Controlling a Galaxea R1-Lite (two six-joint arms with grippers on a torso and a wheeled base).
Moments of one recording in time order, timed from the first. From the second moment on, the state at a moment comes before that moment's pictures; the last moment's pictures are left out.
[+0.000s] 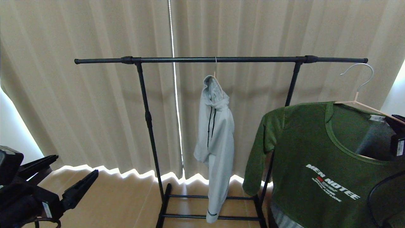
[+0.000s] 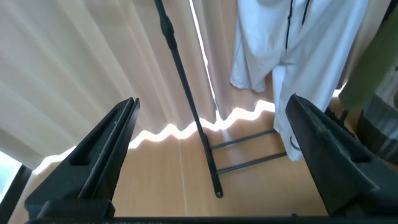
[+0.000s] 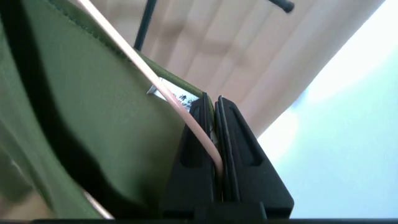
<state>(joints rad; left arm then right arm) -0.12 1.06 -0.15 -0.74 -0.07 0.23 -0.27 1.36 -0.38 -0.97 0.10 -0.40</state>
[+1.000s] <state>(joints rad) -0.09 1.01 -0.15 -0.74 -0.07 0.20 -0.27 1.45 -0.37 -1.04 0.10 -0.41</state>
